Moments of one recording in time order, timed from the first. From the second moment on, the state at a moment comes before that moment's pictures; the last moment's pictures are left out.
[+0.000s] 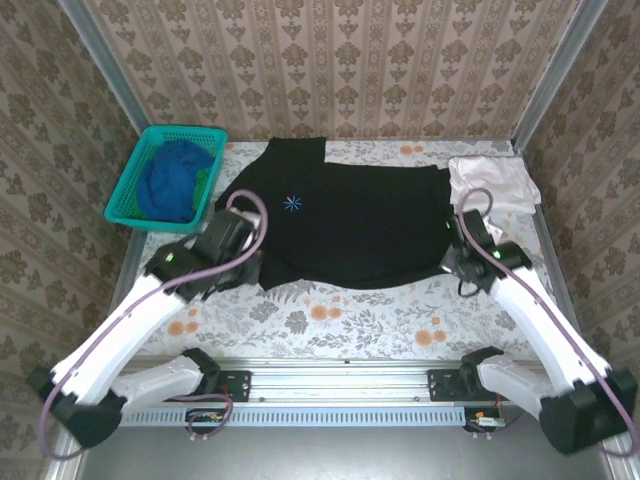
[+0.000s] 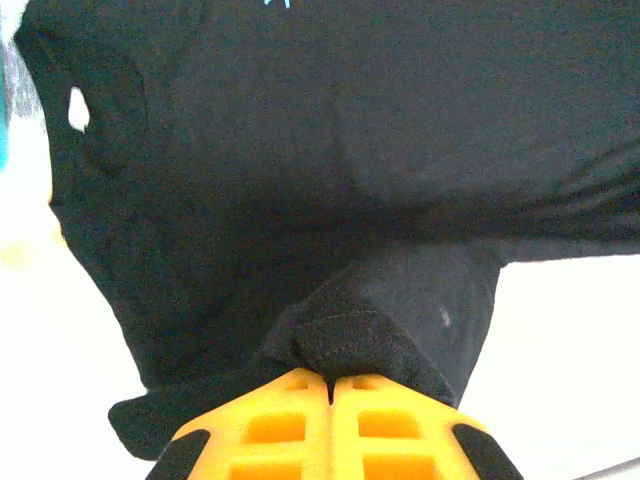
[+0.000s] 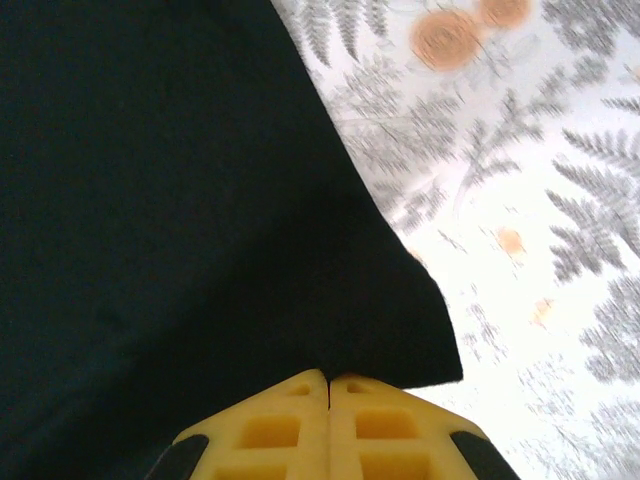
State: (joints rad) left arm -0.69 1.07 1.16 -1.06 -0.17 -0.29; right arm 0.24 1.07 0.92 -0.96 0.34 0.75
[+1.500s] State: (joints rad) left arm -0.36 1.99 1.82 -1.10 -0.07 0.04; right arm 0.10 1.52 1.19 -0.79 0.21 0.53
